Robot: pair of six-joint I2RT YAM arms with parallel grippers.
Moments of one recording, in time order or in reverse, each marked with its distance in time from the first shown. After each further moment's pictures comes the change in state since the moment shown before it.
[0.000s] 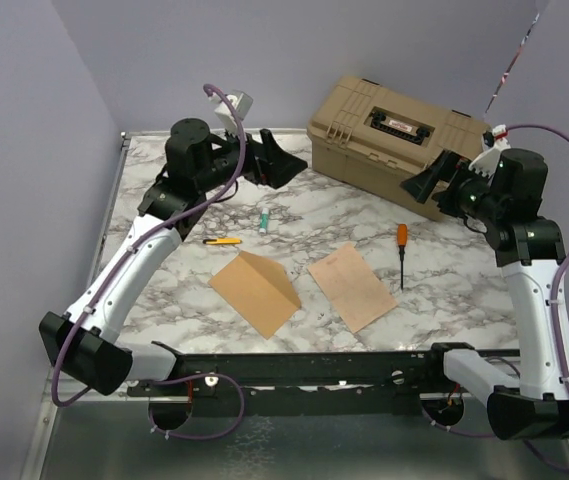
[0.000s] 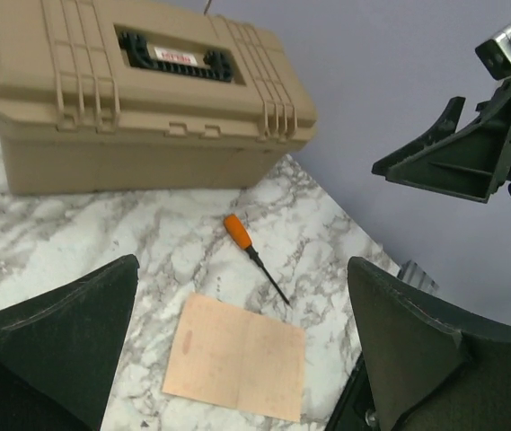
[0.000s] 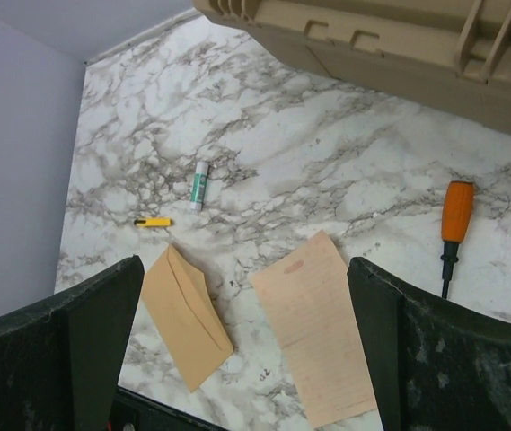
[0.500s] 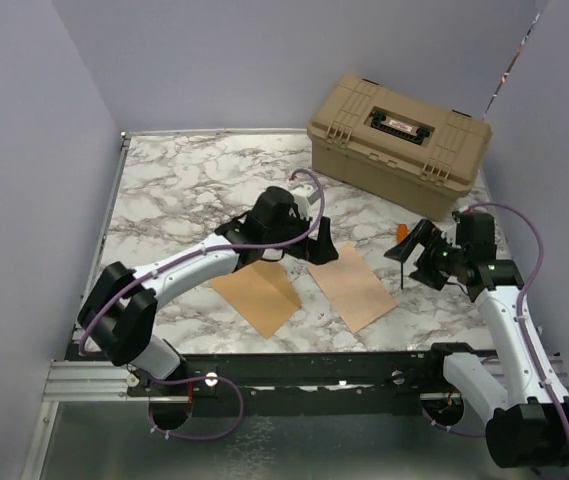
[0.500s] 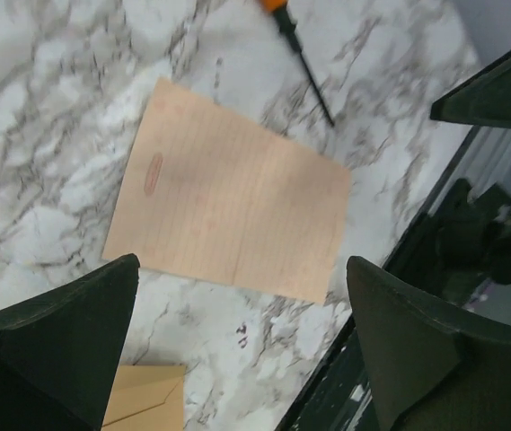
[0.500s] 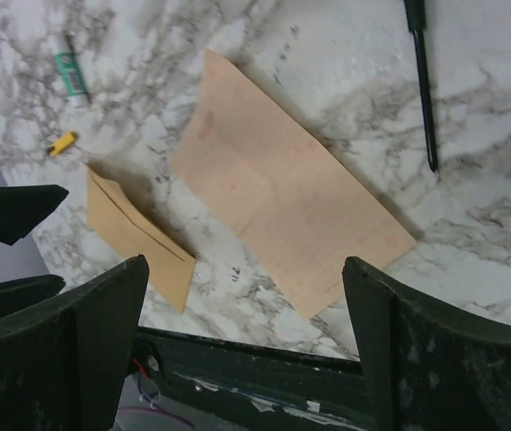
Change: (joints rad) left arm -0.294 0.157 -0.345 0.040 -0.165 -0.005; right arm 0.000 -0.152 -0.503 -0.046 -0.001 0.201
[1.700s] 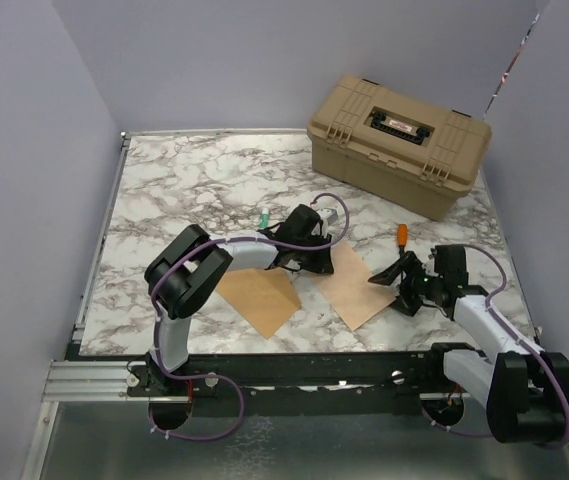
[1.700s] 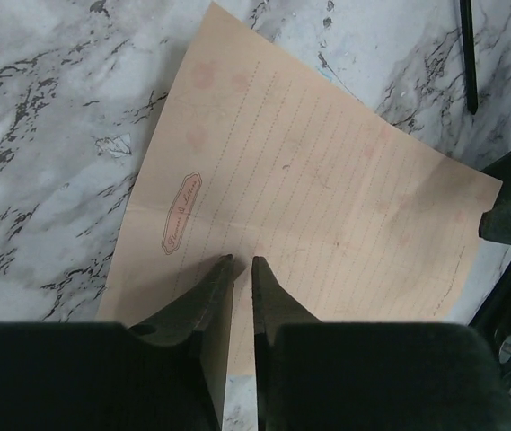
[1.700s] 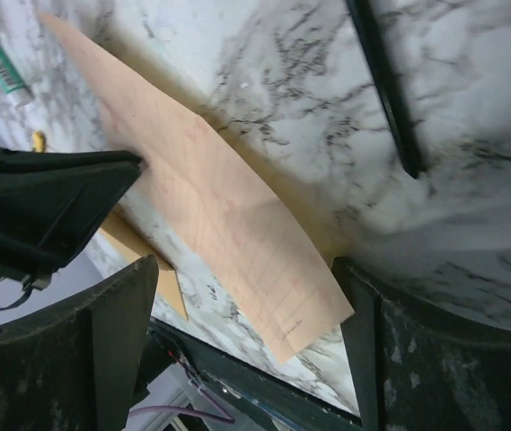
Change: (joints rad) left arm -0.059 0.472 0.039 0.153 -0.013 -0.029; right arm -0.002 0.131 -0.473 0.431 -0.113 0.214
